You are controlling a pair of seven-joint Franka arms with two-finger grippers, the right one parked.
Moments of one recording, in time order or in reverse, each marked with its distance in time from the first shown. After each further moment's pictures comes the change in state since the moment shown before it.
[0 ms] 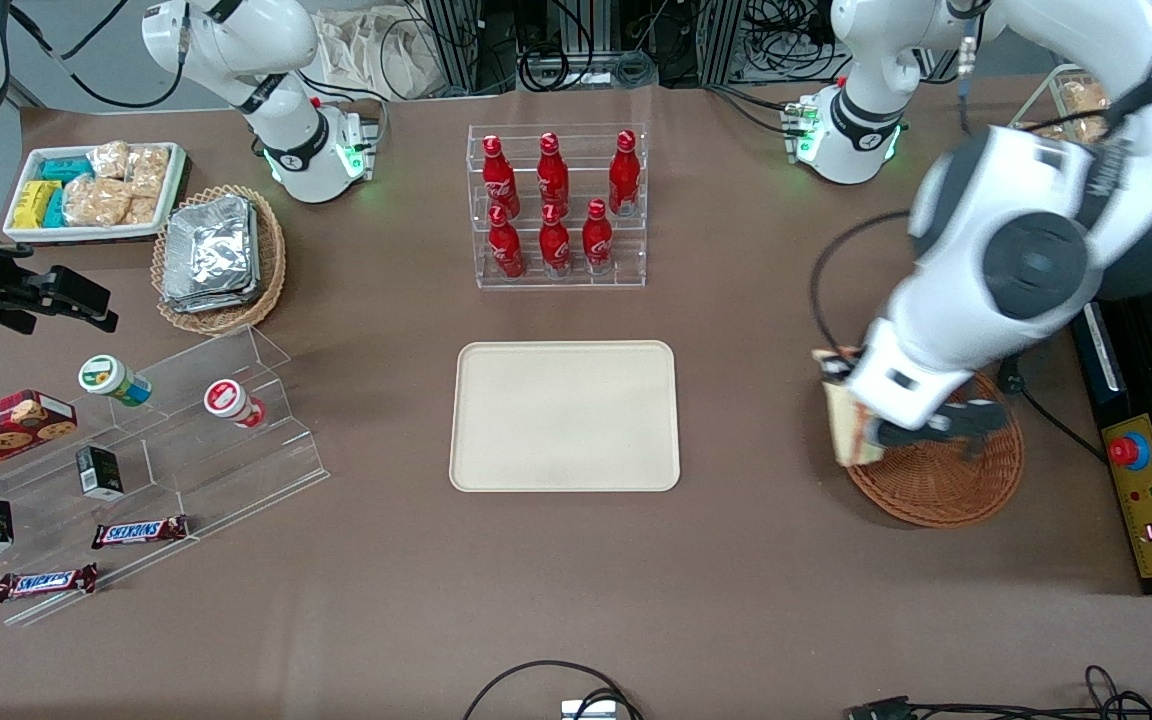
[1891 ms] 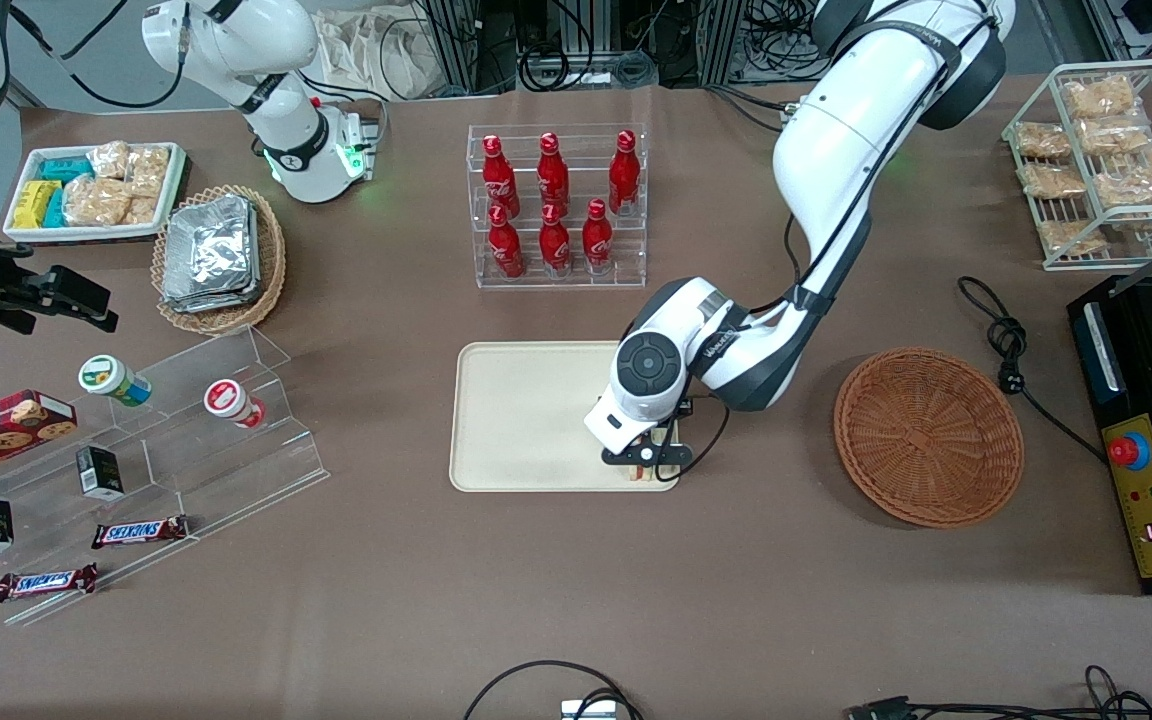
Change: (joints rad) arm -0.283 0.456 0.004 -0.001 0.080 0.454 -0.213
